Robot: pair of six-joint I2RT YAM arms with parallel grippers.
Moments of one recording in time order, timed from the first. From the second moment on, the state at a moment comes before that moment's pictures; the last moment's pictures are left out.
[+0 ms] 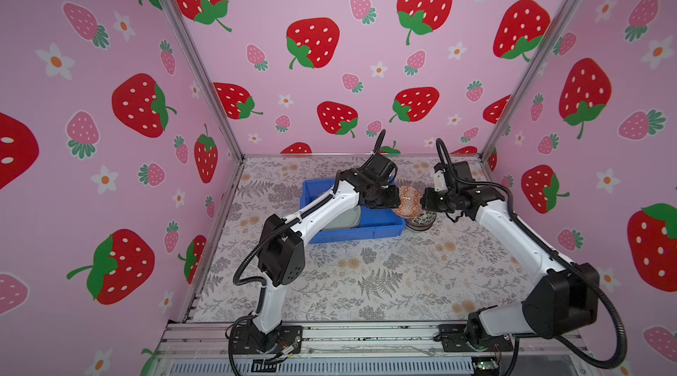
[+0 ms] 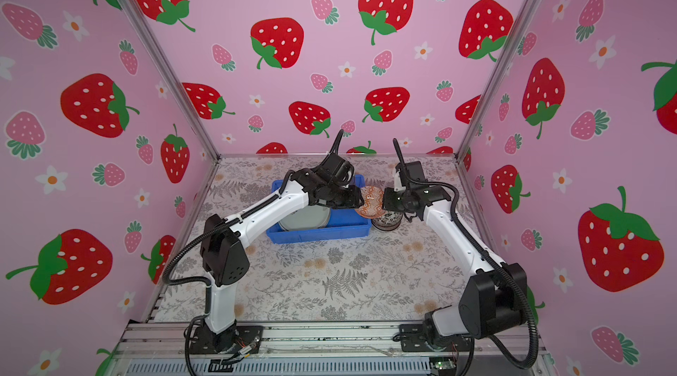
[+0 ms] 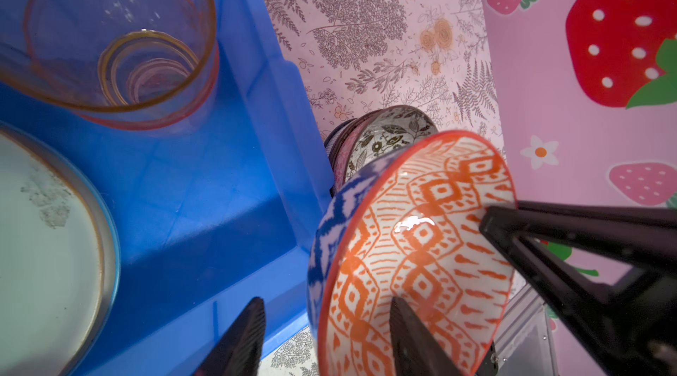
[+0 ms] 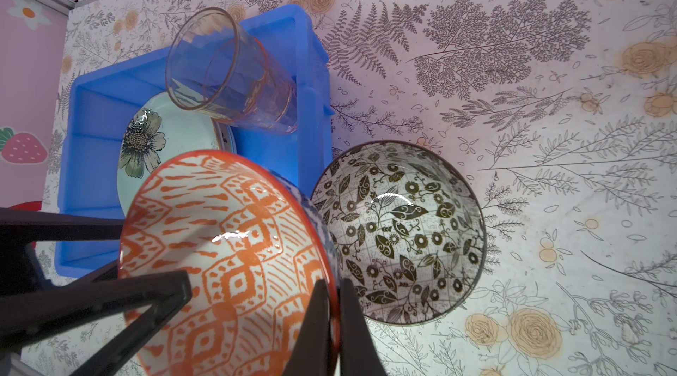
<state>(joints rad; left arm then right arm) -0.75 2.02 1.91 -0.82 0.18 -0.59 0.40 1.42 1.24 -0.71 -0.16 0.36</state>
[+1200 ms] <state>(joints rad) -0.75 2.02 1.91 -0.95 0.02 -0.55 0.43 1.46 1.27 -0.66 -0.20 0.40</state>
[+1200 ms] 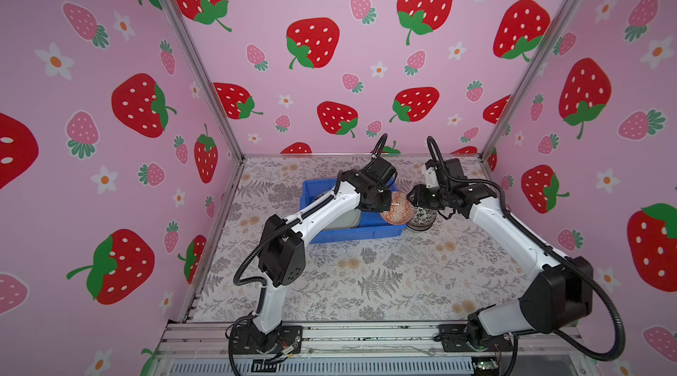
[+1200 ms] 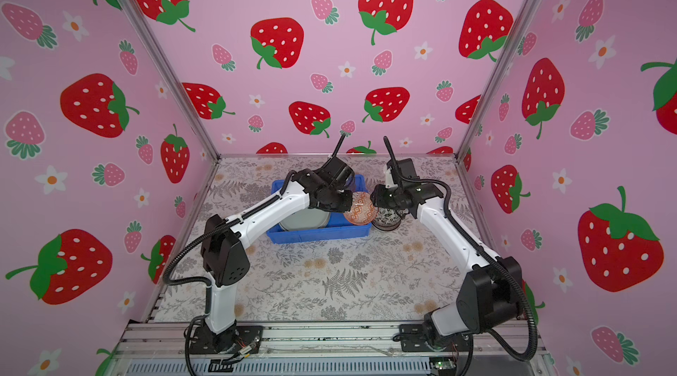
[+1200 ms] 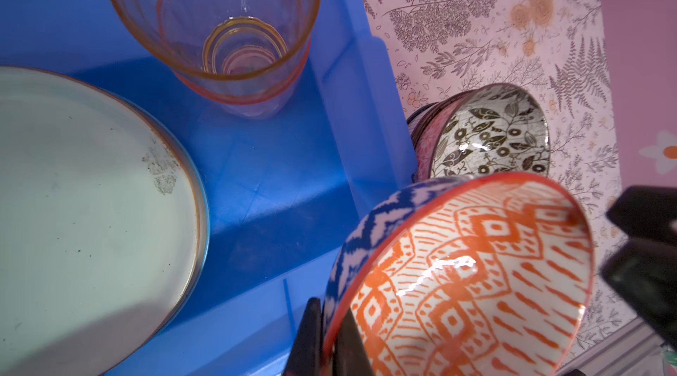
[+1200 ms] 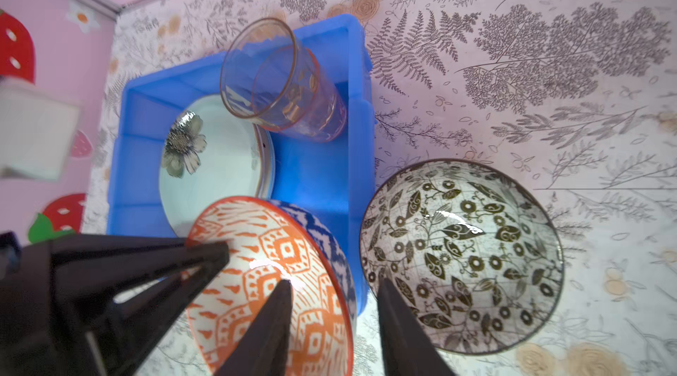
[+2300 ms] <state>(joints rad) -0.60 1.99 1.78 -0.91 0.11 -0.64 0.30 1.39 1.15 -0.64 -0.24 0.41</state>
